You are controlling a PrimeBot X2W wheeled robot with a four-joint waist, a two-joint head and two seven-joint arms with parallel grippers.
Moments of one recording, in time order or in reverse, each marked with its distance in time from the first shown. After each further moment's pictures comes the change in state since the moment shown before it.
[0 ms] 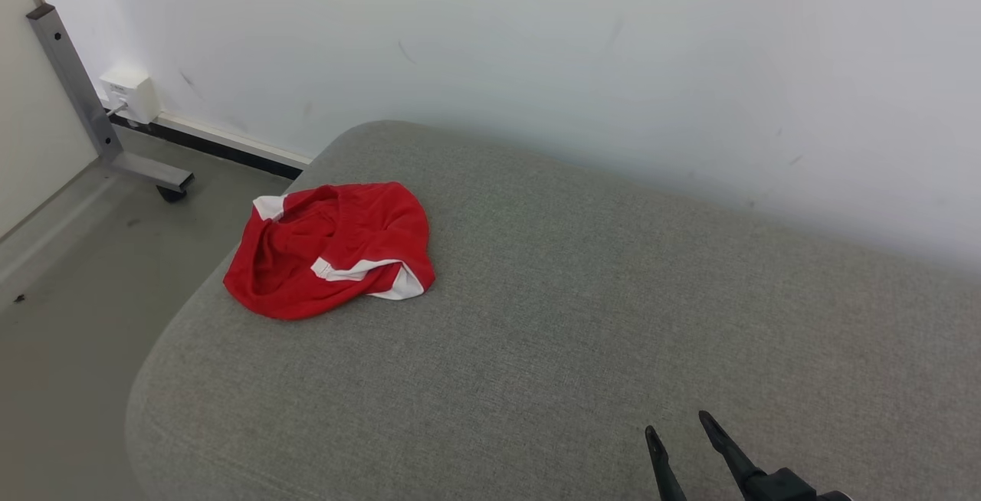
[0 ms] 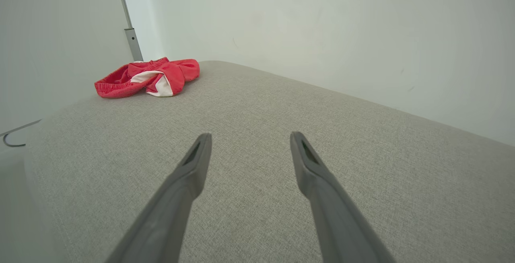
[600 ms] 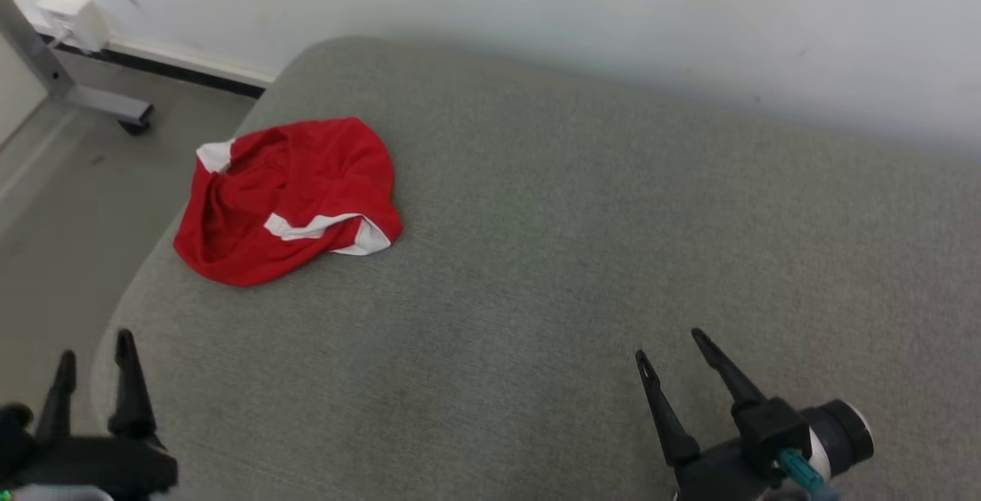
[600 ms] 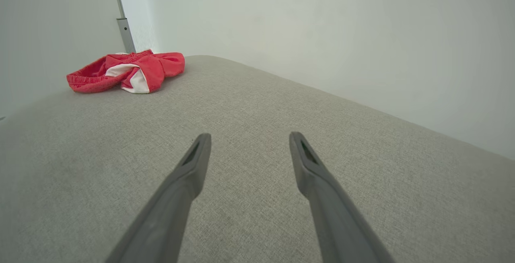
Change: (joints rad) left arm -0.462 0.095 0.022 0.275 -0.240 0.000 0.072; right arm -0.114 -0.043 0.027 -0.070 -0.078 0.000 0.036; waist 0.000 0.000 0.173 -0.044
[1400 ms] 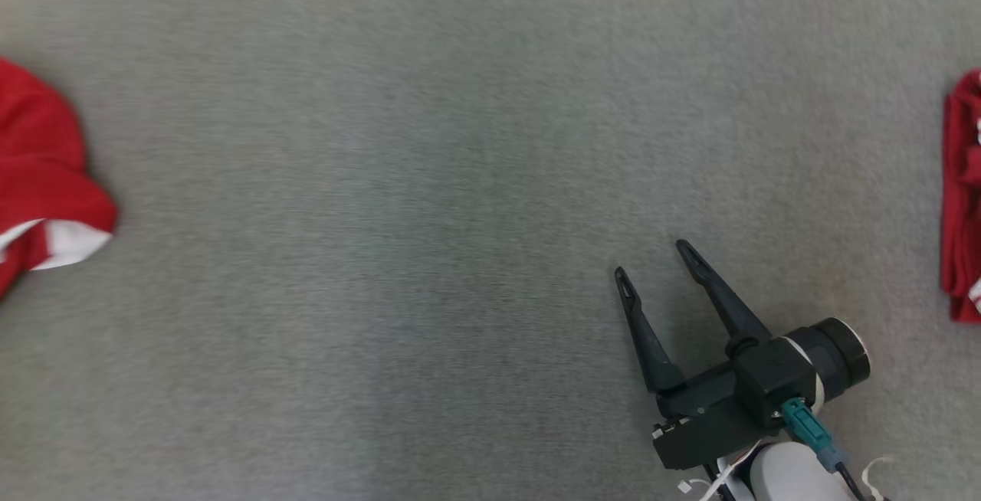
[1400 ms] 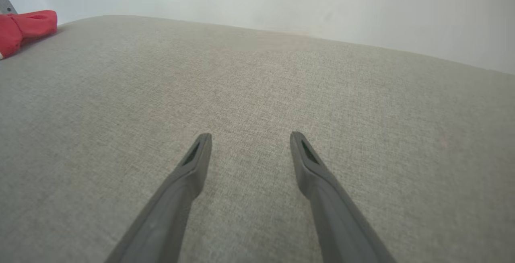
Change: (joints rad) left arm -0.432 0.361 0.170 0.085 -0.643 0.032 0.553; right arm -0.125 -0.001 0.040 -0.133 -0.005 0.000 0.007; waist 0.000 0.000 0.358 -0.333
